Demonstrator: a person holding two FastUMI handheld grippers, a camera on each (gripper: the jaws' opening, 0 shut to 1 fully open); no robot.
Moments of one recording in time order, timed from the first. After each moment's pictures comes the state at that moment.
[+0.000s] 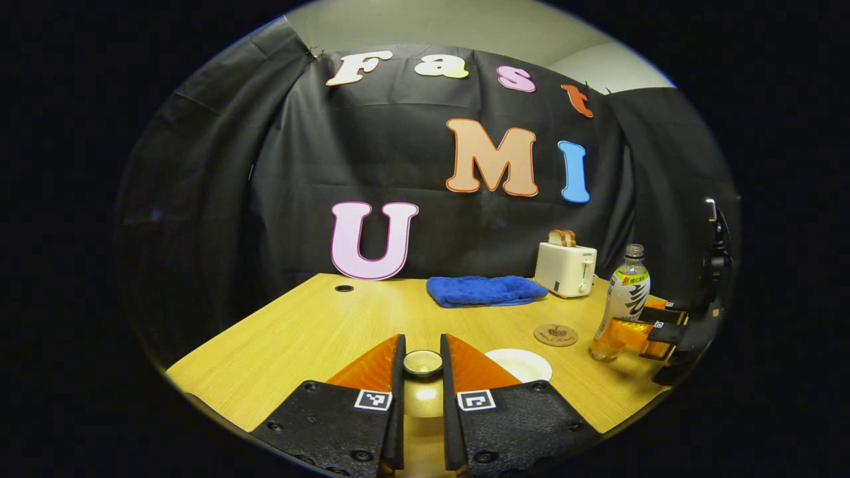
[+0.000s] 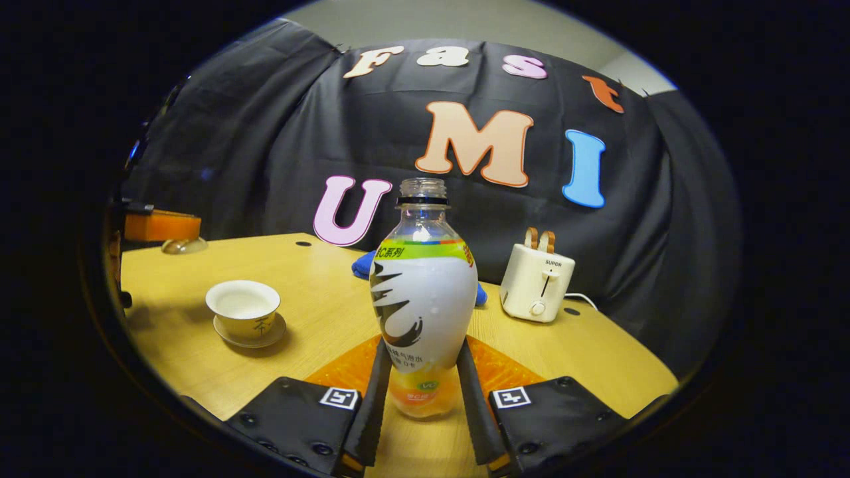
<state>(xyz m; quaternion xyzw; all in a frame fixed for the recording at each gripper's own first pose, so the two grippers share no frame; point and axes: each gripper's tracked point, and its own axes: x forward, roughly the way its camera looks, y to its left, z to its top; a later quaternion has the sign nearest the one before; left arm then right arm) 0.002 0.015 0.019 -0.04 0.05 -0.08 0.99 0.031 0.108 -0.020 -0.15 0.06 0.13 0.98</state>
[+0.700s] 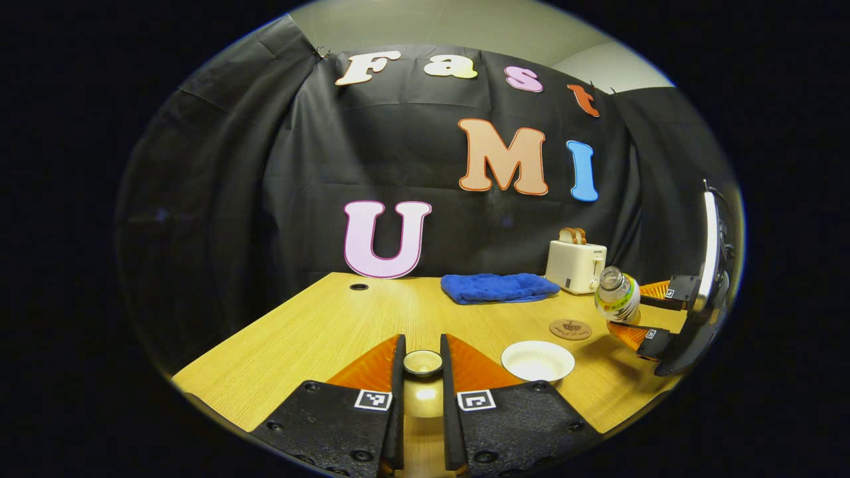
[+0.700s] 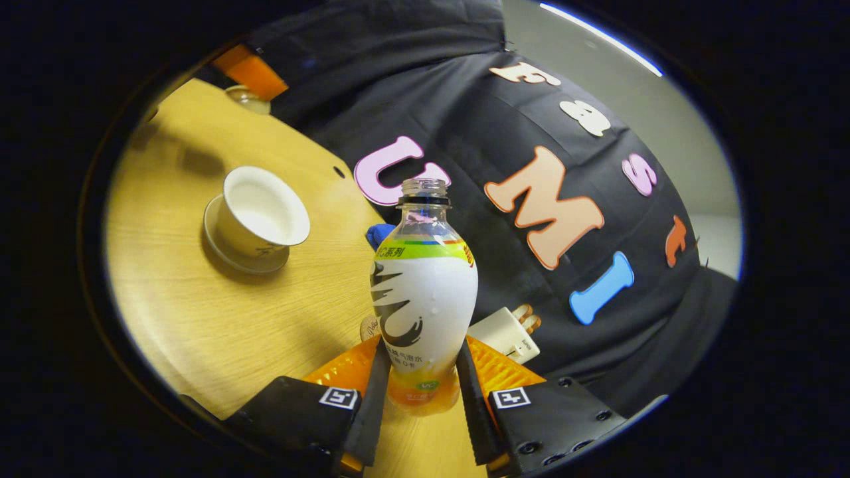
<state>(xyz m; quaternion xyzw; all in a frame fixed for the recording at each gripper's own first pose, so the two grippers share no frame) 0.000 0.045 0.011 -0.03 0.05 -0.07 1.00 0.030 0.149 -0.020 -0.49 -0.01 0.13 0.86</state>
